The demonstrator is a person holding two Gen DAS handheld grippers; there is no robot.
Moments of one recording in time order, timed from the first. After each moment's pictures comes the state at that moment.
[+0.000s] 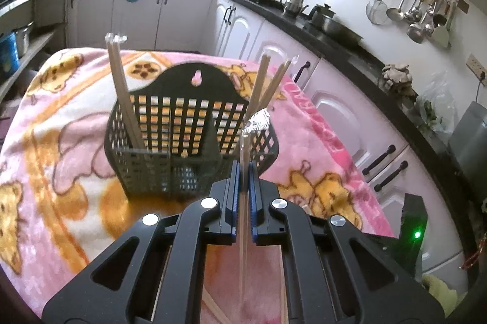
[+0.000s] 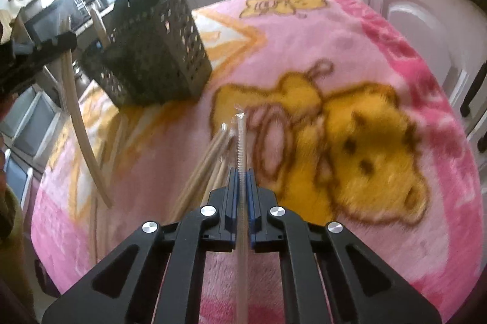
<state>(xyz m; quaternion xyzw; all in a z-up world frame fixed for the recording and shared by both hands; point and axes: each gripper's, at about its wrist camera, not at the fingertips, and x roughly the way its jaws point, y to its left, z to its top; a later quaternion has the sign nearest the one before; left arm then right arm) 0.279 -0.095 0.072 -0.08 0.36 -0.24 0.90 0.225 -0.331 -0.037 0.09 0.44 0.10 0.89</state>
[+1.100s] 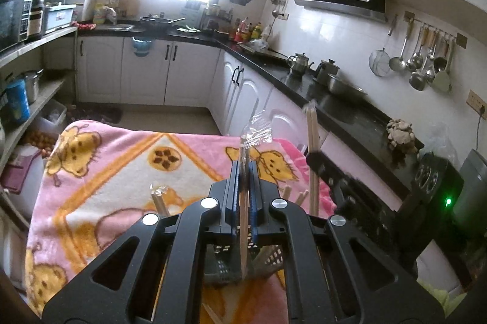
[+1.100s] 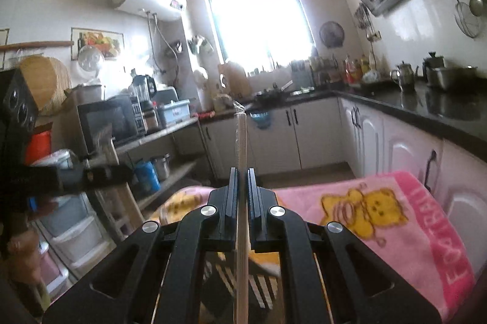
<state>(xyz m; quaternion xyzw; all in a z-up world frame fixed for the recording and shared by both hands) 0.335 -0.053 0.170 -0.09 0.26 -0.22 0.94 0.354 -0.263 0.122 0.10 0.10 0.19 0.97</state>
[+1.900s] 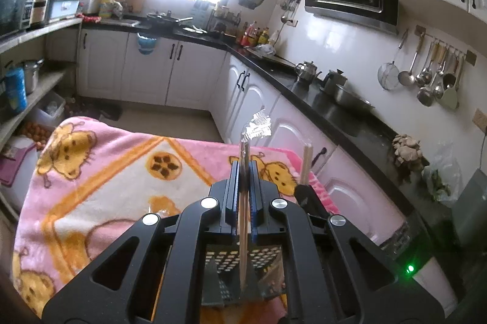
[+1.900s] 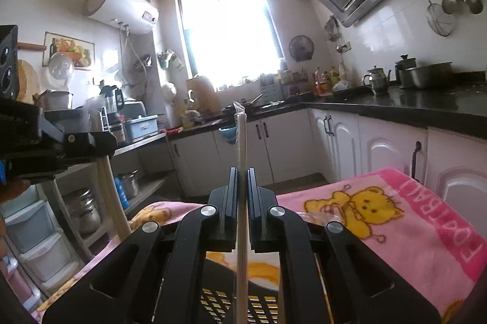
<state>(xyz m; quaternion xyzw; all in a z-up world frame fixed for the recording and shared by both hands) 0.371 -0.053 0.159 -0.11 0.25 -0.21 0.94 0.370 -0.240 0.064 0.11 0.07 0.09 0.99</state>
